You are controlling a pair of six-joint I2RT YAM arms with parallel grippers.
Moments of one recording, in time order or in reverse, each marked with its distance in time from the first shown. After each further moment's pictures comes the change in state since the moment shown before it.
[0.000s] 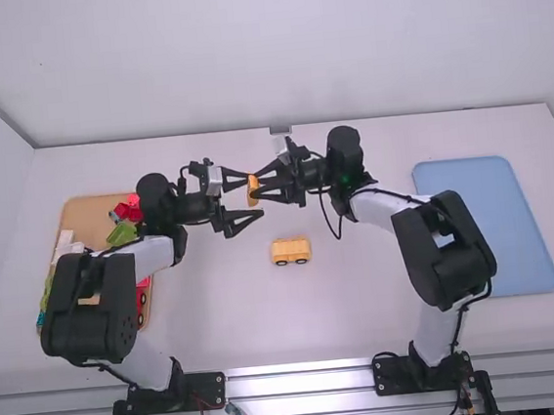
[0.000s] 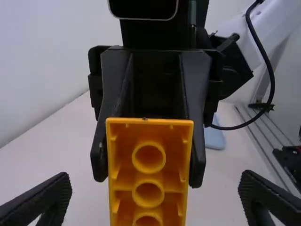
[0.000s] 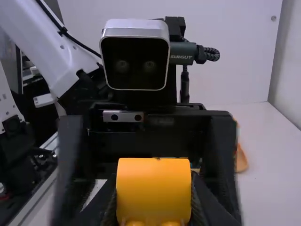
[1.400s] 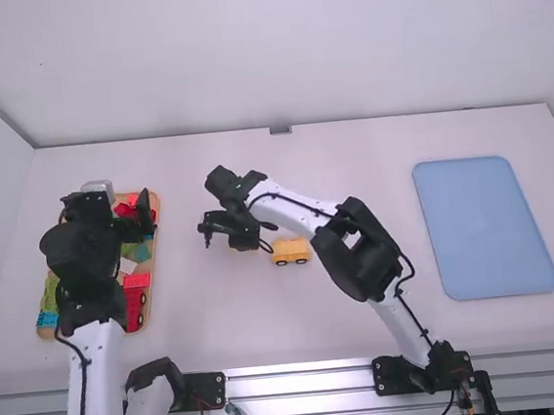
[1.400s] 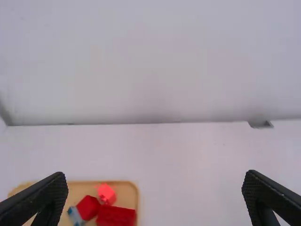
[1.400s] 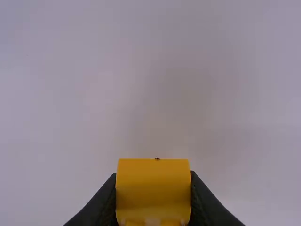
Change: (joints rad) left arm 0.408 -0.832 -0.143 -0.906 -1.020 0.212; right arm 0.430 0.370 0.742 -1.781 1.173 -0.809
